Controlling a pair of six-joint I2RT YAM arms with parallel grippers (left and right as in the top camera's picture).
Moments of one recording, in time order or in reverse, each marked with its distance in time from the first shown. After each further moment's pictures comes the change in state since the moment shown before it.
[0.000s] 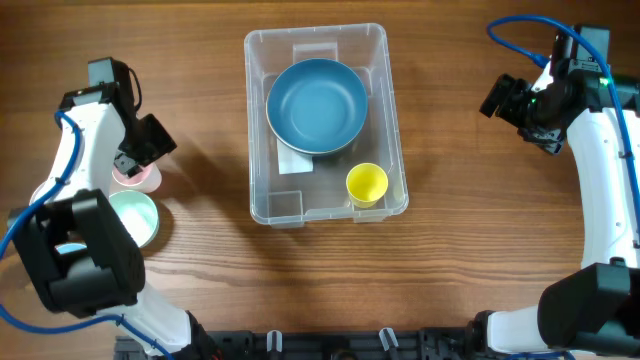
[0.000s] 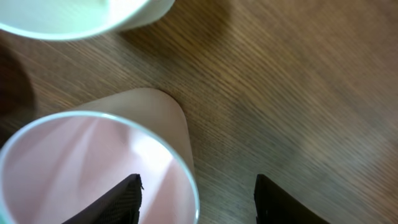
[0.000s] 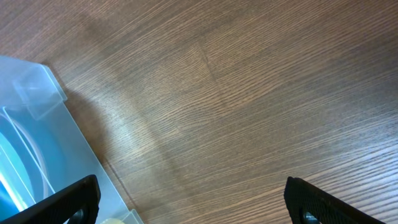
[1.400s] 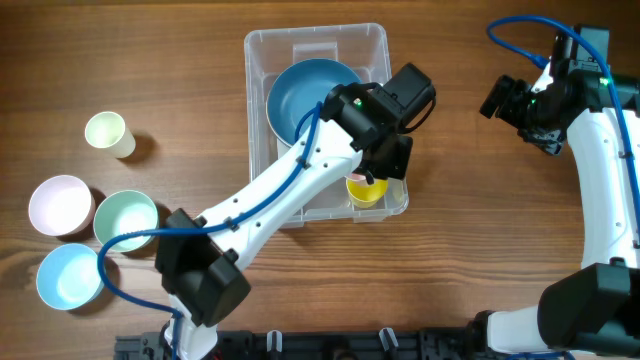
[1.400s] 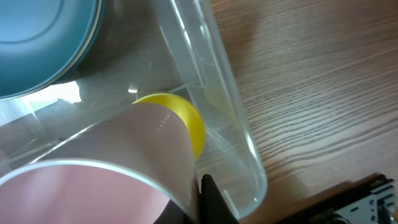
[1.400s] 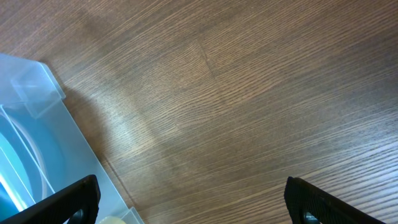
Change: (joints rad) left arm -1.058 0.116 0.567 -0.278 0.129 -0.114; right arm 0.000 0.000 0.000 -0.008 0.000 0.000
